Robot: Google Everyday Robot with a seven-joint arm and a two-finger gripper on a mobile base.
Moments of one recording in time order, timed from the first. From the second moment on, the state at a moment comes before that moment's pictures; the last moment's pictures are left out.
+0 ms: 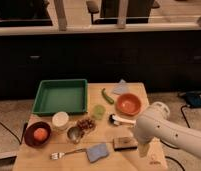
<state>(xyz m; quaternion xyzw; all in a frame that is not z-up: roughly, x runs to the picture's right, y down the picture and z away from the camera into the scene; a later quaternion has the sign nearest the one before) 0.185 0.269 0.712 -0.31 -0.07 -0.13 0.94</state>
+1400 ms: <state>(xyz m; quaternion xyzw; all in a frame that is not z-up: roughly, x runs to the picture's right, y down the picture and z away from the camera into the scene) 0.162 0.284 0.748 -0.31 -0.10 -0.13 0.94</state>
